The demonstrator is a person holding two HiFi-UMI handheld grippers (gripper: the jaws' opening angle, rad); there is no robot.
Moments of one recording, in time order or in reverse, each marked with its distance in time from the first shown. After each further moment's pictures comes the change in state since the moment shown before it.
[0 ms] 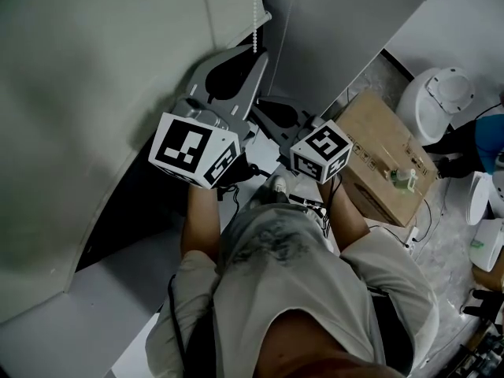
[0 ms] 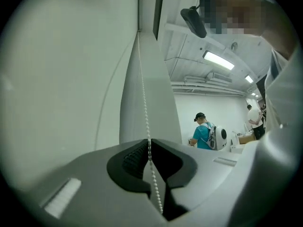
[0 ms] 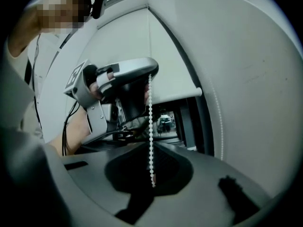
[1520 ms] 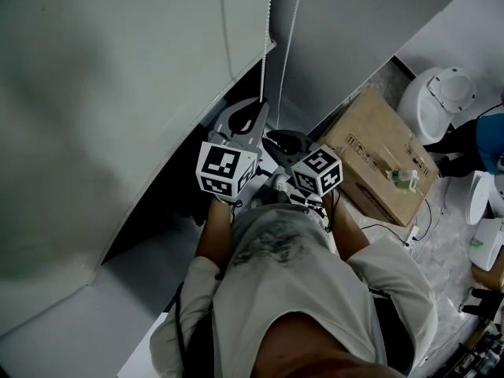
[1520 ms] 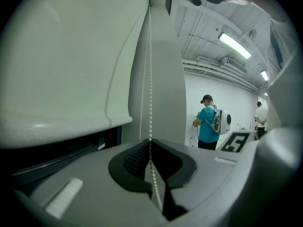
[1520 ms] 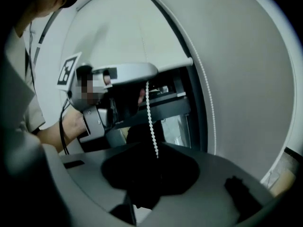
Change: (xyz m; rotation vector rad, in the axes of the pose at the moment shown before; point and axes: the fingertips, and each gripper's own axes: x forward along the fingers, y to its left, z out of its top) left arm -0.029 -0.007 -0.168 -0.099 0.266 0.081; right arm -0.023 -0.004 -0.144 0.125 0.294 -0.037
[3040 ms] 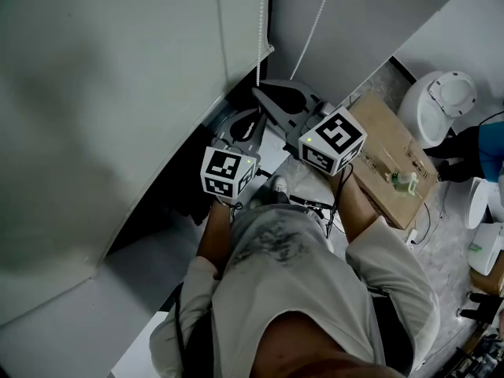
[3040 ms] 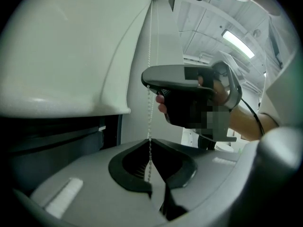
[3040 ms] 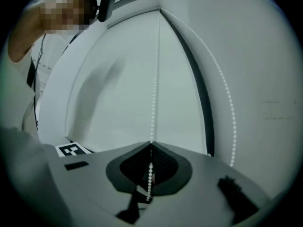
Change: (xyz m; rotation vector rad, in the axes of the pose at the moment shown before) left arm -0.008 -0.004 -0.042 -0.035 0.062 0.007; right arm -0.022 0.023 0.187 -0.248 -0.325 0.054
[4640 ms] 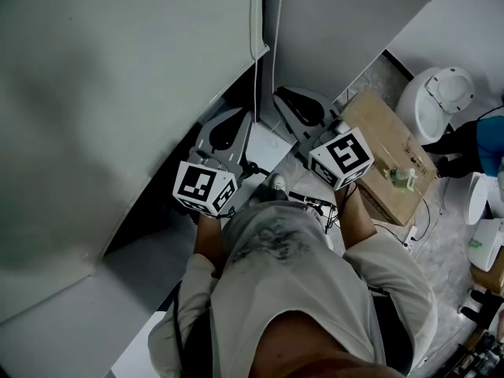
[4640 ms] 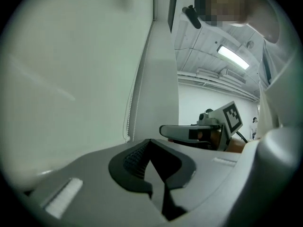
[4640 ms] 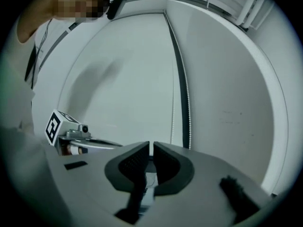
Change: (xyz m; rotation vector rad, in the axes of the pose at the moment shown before) left arm -0.051 -0.005 0.065 -0.013 -0.188 -0.017; right arm -0.047 -0.012 -0.013 -0.071 0.020 -0.191
